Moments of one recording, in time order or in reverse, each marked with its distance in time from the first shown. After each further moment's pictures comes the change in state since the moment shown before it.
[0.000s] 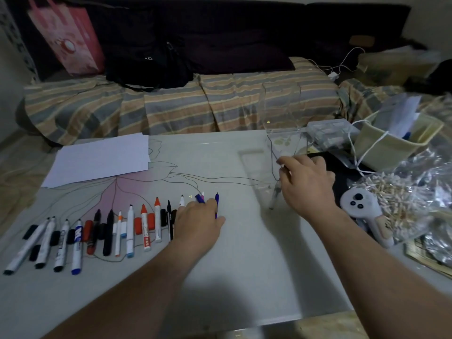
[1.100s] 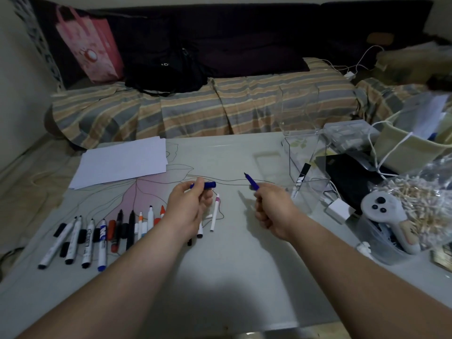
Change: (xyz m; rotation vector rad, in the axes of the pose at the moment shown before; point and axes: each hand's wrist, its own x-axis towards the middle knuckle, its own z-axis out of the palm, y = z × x) left_hand 0.016 -0.031 -0.063 -1.739 0.087 -0.642; right_hand -0.022 -0.082 0.043 1.196 -0.543 0.679
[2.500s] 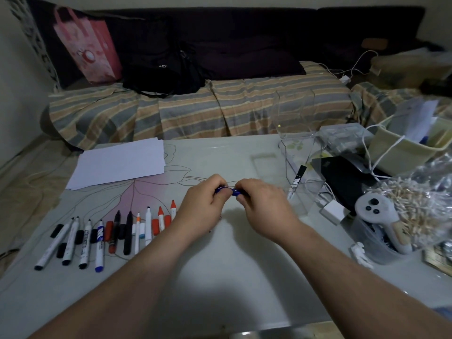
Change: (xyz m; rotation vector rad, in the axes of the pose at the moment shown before) left_hand -0.031 0.009 0.008 1.076 -0.310 0.718; right_hand -0.020 -0.008 0.002 -1.053 0.108 -0.869
